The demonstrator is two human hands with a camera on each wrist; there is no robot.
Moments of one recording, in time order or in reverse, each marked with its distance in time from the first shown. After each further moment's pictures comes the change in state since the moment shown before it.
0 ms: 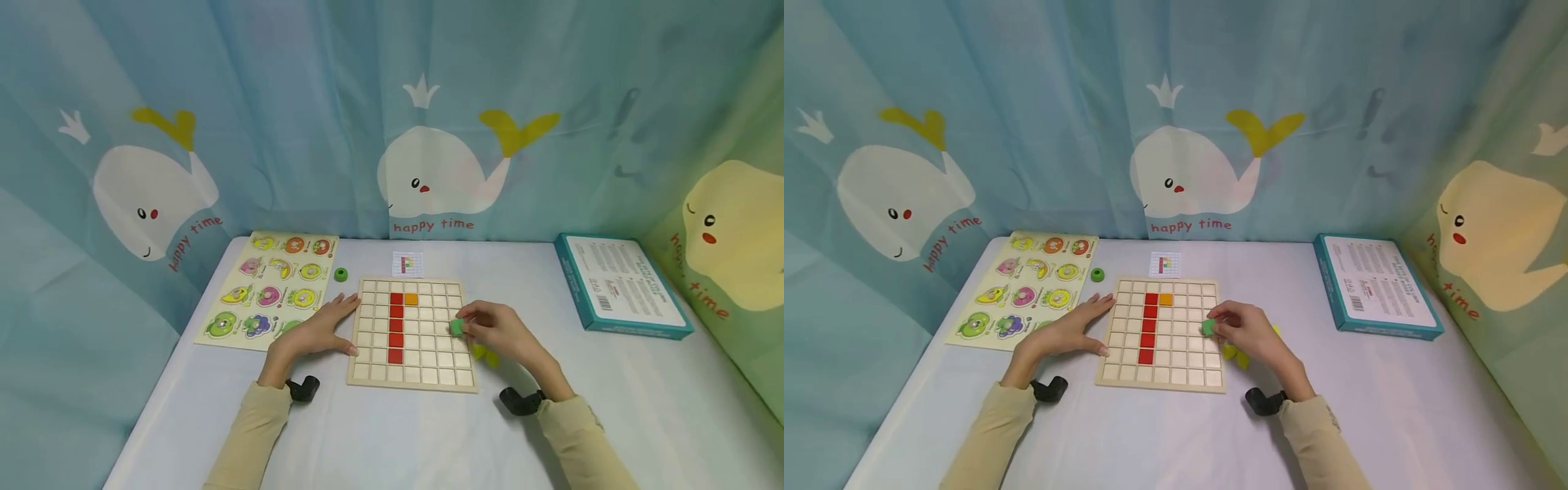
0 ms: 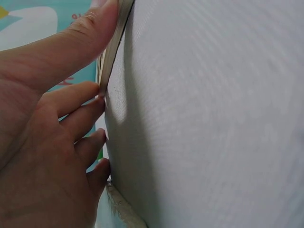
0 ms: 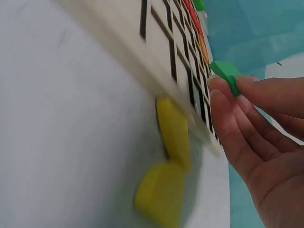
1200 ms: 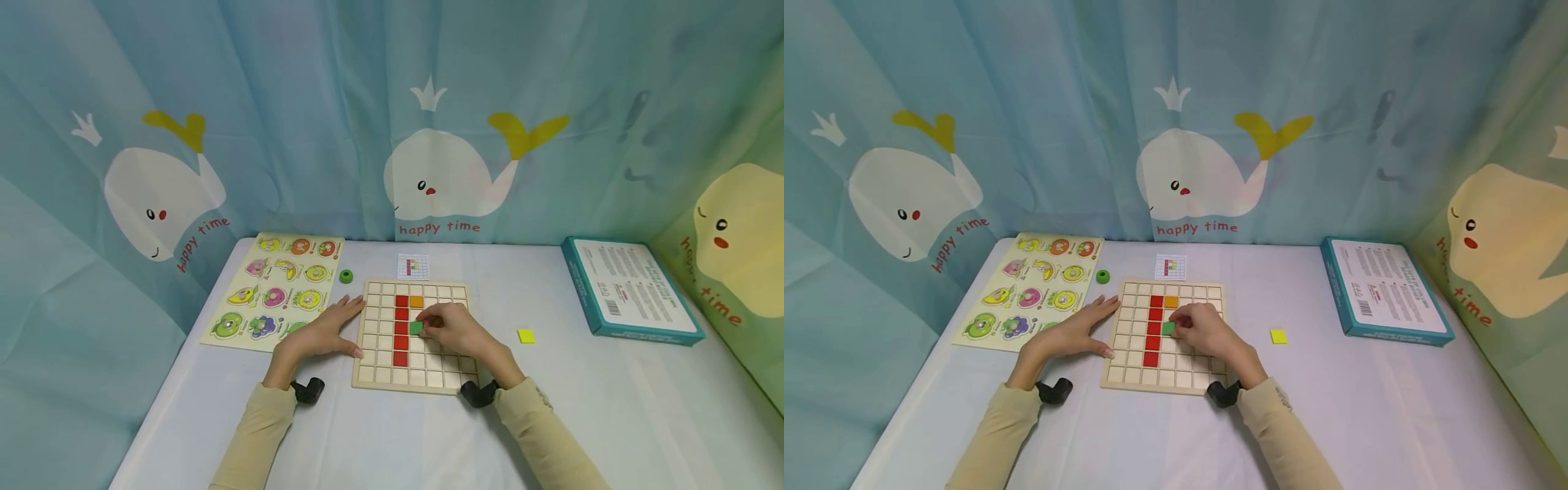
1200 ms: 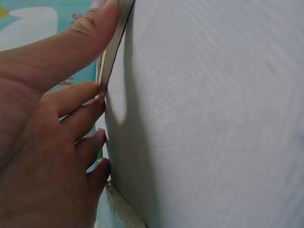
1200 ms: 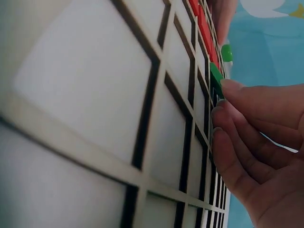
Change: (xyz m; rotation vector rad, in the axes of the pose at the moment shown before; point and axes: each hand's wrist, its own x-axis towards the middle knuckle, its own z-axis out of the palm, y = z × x) left_hand 0.000 0.004 0.002 0.003 0.008 -0.030; right_hand 0.047 -0.033 0.056 -0.248 -0.100 -0.101
